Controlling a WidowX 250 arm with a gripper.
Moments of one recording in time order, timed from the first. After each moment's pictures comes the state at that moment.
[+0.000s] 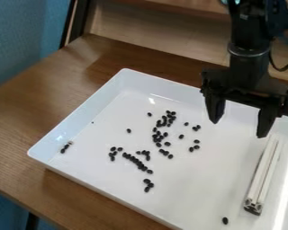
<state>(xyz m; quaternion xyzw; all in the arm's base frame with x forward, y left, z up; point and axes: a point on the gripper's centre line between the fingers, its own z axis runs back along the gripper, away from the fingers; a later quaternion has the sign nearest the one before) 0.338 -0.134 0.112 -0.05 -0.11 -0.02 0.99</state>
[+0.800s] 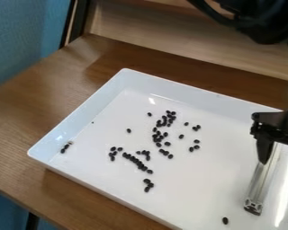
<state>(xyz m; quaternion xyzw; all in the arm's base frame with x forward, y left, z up) 0.342 -0.203 0.076 -0.06 -0.10 0.01 0.99</state>
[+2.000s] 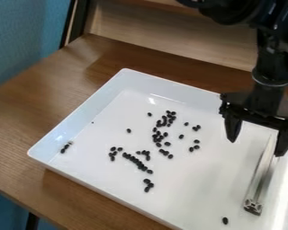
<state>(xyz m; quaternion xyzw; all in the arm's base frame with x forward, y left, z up) 0.352 -0.156 0.081 -0.04 -0.11 0.02 0.99</state>
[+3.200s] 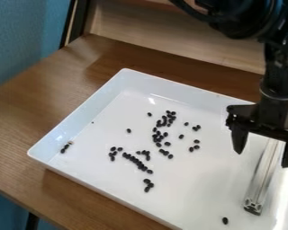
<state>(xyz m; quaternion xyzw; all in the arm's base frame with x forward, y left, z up) 0.349 -0.170 0.069 -0.04 -0.10 0.03 0.99</state>
